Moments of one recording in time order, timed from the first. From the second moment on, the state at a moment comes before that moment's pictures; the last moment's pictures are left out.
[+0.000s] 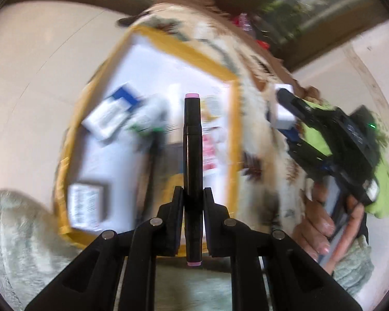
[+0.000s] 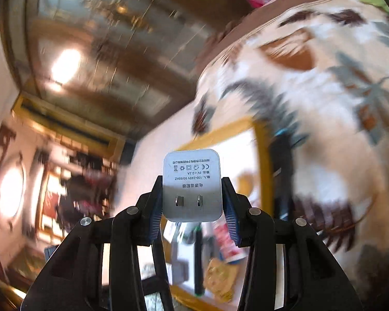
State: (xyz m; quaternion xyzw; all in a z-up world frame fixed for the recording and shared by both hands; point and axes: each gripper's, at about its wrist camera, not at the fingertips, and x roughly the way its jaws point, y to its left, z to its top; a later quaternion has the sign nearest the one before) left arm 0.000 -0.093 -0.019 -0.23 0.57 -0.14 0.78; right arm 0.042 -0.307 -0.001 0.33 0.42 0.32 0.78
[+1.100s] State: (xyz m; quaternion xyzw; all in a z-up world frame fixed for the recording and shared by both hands) left arm 0.015 -0.066 -0.080 -0.20 0.60 -0.09 0.77; right arm 0.024 -0.232 -0.021 0.21 0.47 0.29 0.80
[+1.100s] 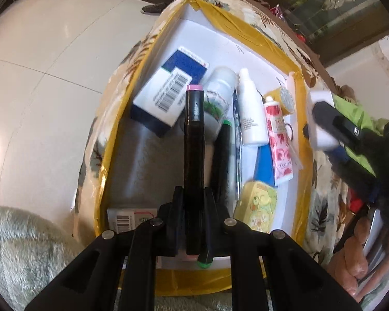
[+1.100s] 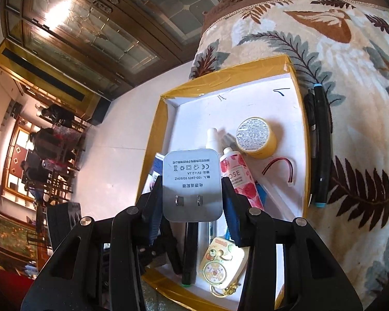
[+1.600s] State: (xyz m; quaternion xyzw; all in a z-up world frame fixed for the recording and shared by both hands) left arm 0.019 -0.069 -0.089 -0.21 0.62 -0.12 0.75; right arm 0.030 -0.176 -0.036 0.13 0.52 0.29 0.80
